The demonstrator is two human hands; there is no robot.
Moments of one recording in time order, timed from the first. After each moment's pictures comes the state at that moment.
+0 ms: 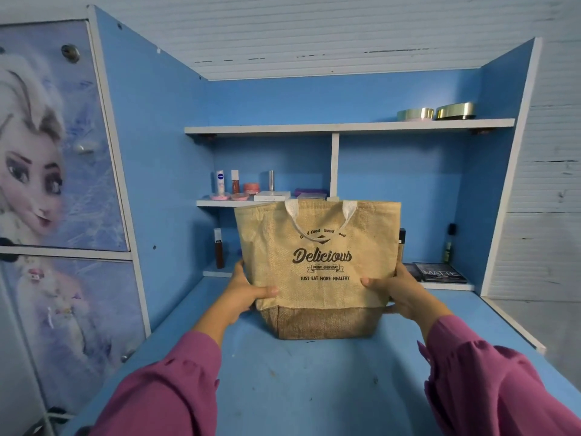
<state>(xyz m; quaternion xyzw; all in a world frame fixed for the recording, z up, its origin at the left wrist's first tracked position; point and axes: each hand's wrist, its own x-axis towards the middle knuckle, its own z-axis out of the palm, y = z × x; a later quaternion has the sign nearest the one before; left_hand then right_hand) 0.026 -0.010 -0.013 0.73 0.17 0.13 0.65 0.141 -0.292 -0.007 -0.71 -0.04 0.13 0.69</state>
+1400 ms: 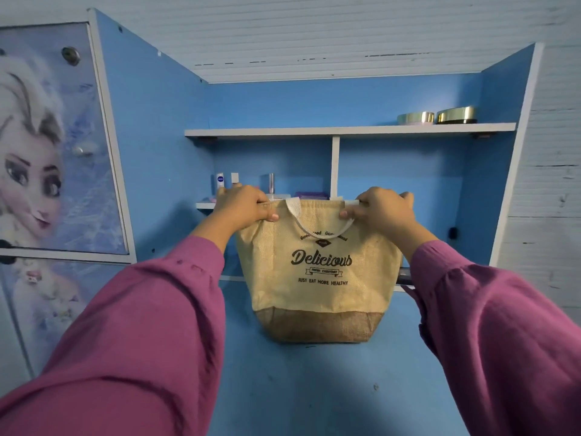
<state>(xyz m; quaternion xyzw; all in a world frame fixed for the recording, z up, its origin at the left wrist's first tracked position) 0.057 0.002 0.140 0.96 0.10 0.26 0.04 0.140 -0.256 0.127 -0.91 -0.23 -0.29 0.20</state>
